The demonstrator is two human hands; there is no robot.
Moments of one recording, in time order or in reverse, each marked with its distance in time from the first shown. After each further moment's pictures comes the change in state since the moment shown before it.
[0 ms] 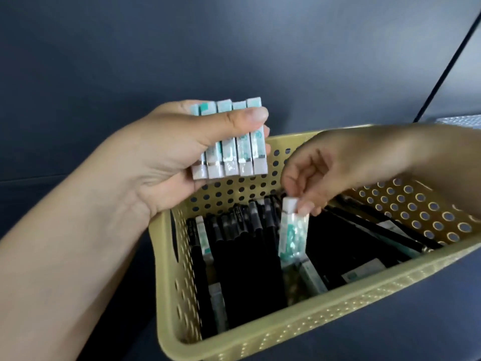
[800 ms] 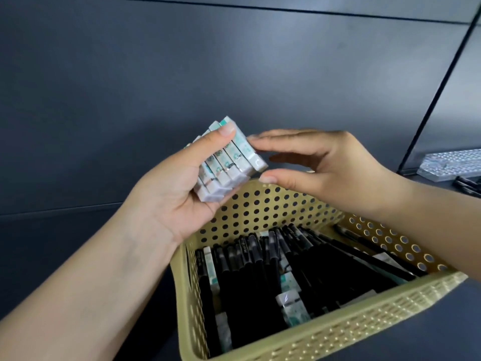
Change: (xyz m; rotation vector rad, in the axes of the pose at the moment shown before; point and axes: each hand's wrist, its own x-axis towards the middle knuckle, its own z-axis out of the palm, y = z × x) left_hand -0.008 0.021 0.010 -0.561 0.154 -0.103; right_hand 0.006 -0.020 0.015 -0.164 0.750 -0.660
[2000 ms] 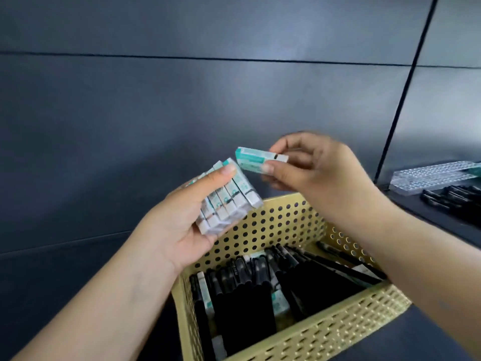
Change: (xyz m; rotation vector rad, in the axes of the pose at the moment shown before) left_hand -0.005 0.003 0.003 0.101 -0.051 -0.099; right_hand -0.002 -0.040 -0.008 0.175 0.424 0.371
